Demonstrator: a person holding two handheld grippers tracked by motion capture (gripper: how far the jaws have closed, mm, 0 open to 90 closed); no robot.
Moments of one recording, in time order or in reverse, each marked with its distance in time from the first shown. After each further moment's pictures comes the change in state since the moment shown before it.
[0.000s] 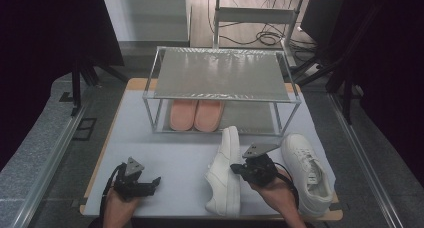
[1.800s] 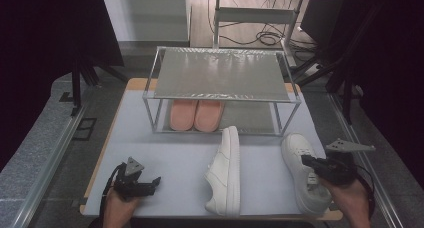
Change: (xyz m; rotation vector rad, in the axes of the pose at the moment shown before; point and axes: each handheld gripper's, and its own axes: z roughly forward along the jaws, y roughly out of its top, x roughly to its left) left arm 0.001 0.000 0.000 0.006 -0.001 0.002; right arm -0.087 -0.066 -0.132 -0.087 -0.267 0.239
